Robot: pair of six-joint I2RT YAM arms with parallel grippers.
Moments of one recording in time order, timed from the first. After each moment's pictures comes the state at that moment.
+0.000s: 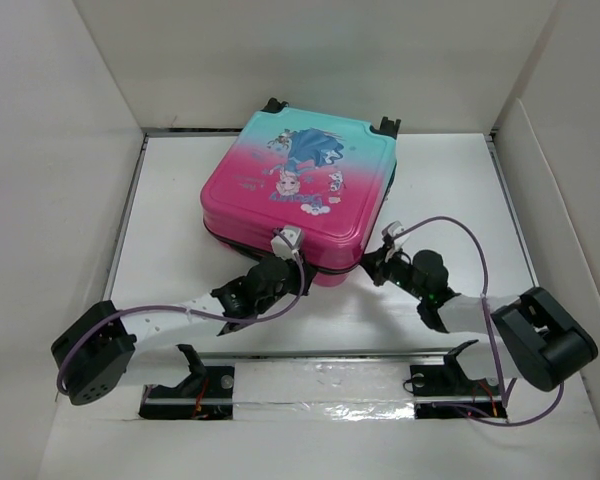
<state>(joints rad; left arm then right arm) -0.98 1.19 0.49 0.30 -0.27 -0.53 0.47 1.33 0.23 0.96 -0.35 0.08</state>
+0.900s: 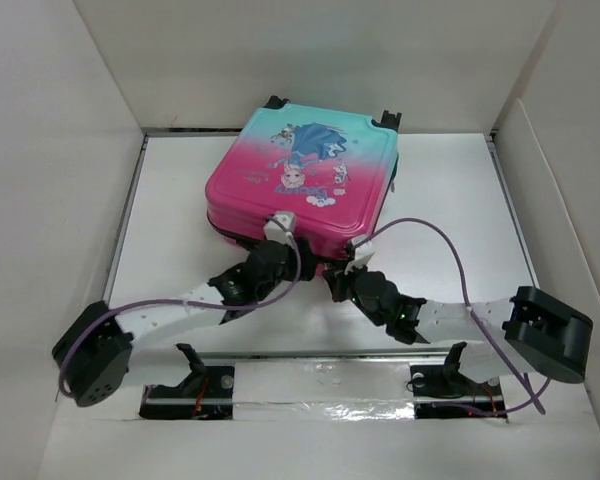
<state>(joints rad) -0.94 1.27 0.61 0.20 -0.29 -0.56 1.09 1.31 0.43 0.58 0.48 0.41</state>
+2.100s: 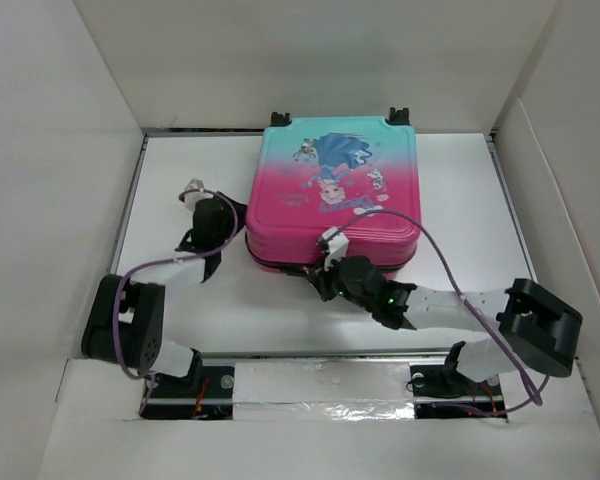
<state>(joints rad) -0.18 1.49 0.68 0.35 -0.08 -0.93 1.02 1.33 0.55 0.46 0.18 0.33</state>
